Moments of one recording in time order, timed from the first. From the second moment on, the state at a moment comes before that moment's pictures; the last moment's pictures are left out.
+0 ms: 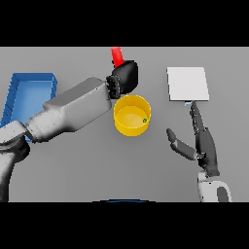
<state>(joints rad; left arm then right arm) -1.28 0.27 -1.13 -0.79 -1.33 -0.30 -0.18 0.14 -0.04 0.12 -1.74 0.21 -0.04 -0.11</state>
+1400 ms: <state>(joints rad) -1.19 0.62 -0.06 -0.43 -0.46 -0.07 0.24 0.09 -0.06 0.14 -1.70 0.22 0.00 -0.14</state>
